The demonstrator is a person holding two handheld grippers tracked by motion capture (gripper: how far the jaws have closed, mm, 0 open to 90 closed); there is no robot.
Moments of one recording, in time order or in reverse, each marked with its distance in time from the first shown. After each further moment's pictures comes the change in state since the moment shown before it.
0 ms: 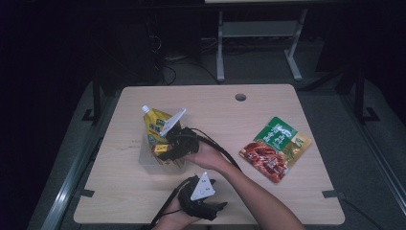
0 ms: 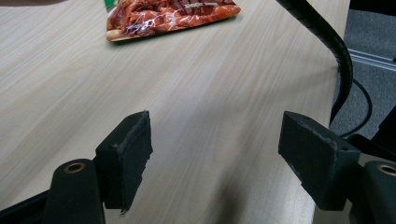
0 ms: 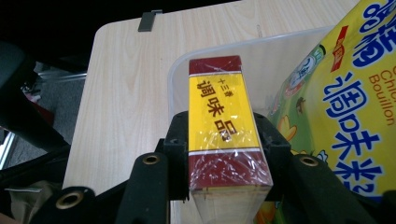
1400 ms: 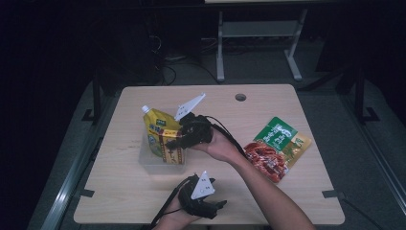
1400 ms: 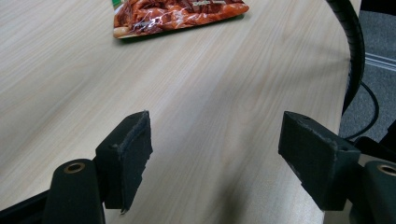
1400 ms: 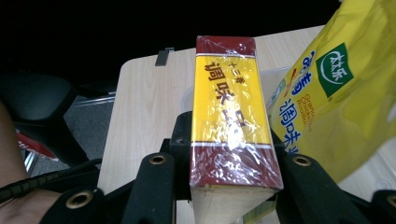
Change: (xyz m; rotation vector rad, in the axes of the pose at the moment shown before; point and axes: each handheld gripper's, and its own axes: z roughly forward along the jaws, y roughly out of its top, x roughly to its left) left arm 0.003 -0.001 0.001 0.019 0.021 0.004; right arm -0.005 0.004 -0.058 -0.117 0.034 0.021
